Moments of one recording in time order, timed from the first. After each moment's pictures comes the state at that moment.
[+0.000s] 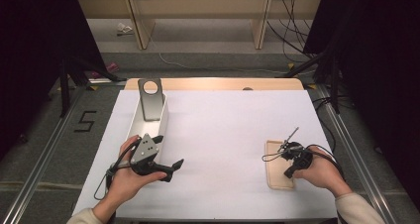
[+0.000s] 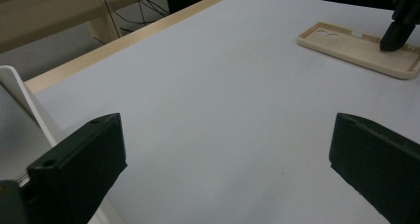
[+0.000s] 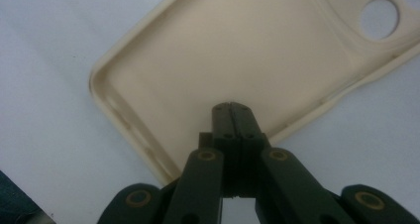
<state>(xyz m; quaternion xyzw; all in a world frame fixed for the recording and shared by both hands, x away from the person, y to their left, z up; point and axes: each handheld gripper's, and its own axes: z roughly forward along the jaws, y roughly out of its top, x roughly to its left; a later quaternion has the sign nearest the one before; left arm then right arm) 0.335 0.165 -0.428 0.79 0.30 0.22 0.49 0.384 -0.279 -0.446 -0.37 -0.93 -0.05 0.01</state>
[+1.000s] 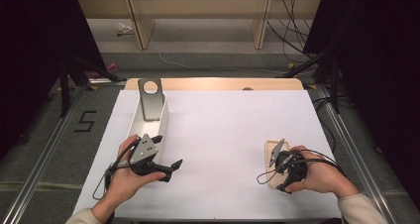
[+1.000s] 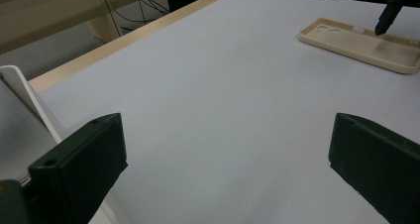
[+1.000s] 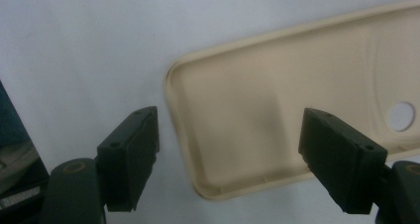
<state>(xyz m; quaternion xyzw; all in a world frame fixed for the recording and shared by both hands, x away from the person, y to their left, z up) 0.335 0.167 -0.427 0.79 0.29 0.22 0.49 0.361 -0.250 -0.436 -0.16 -0.99 -0.04 -0.03</state>
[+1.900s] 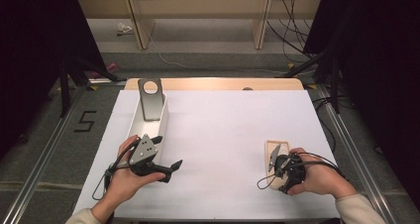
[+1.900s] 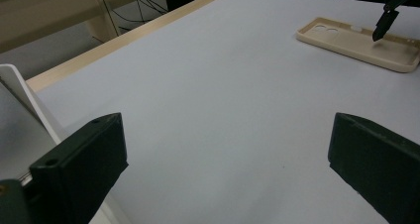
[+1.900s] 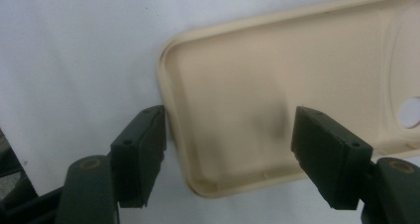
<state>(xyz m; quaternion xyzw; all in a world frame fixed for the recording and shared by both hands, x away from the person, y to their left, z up) 0.334 0.168 -0.428 0.79 0.29 0.22 0.49 0.359 -0.249 -0.447 -0.14 -0.99 -0.01 -0.05</state>
